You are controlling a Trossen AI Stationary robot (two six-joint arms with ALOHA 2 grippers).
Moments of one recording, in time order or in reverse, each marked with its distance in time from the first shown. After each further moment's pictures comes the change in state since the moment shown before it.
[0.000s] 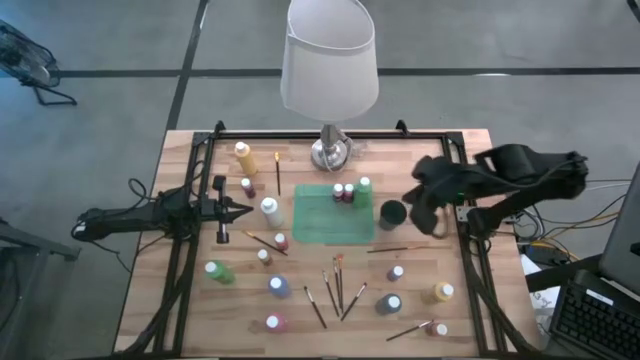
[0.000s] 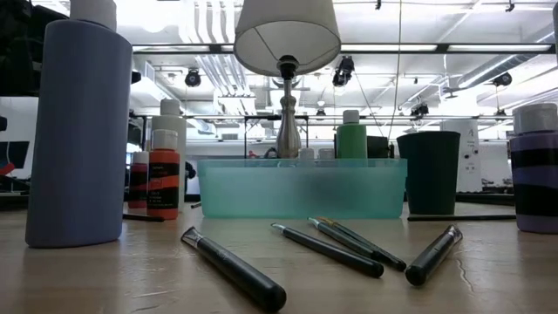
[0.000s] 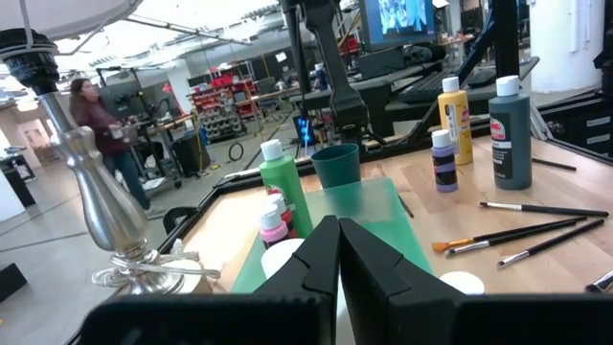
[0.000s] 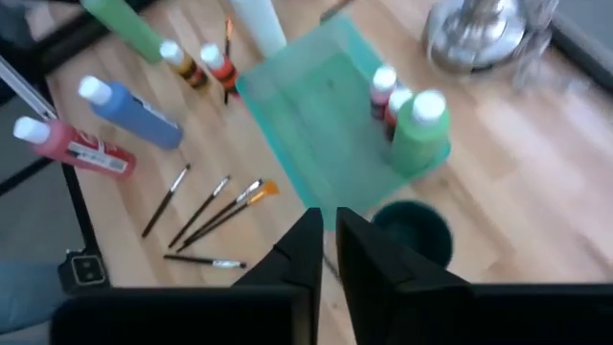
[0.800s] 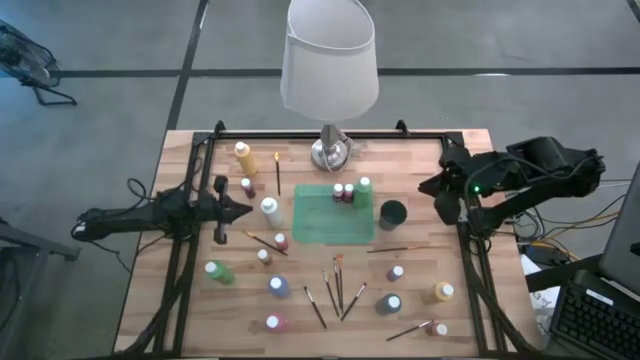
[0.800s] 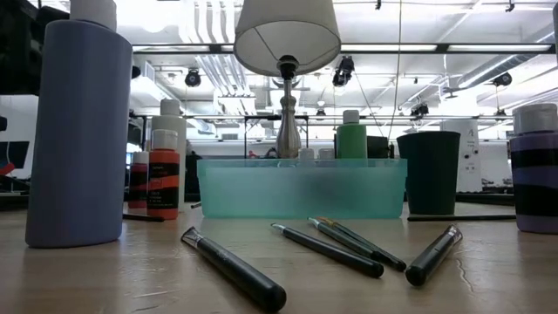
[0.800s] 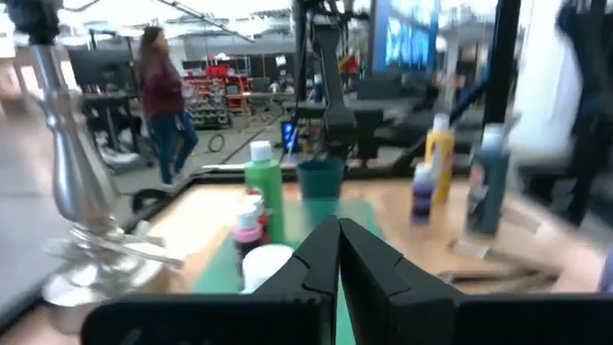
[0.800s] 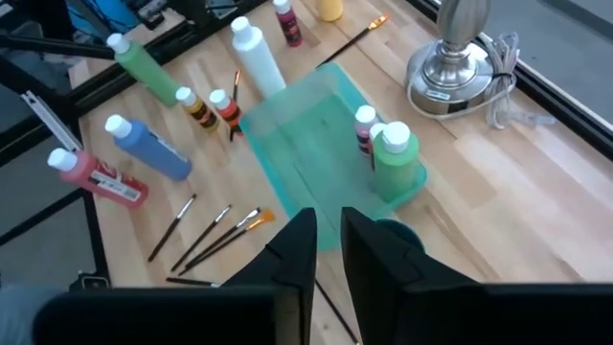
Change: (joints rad) left arm 0.000 0.000 0.002 0.038 0.010 -0.243; right arm 0.014 -0.152 -0.060 0.021 0.051 -0.013
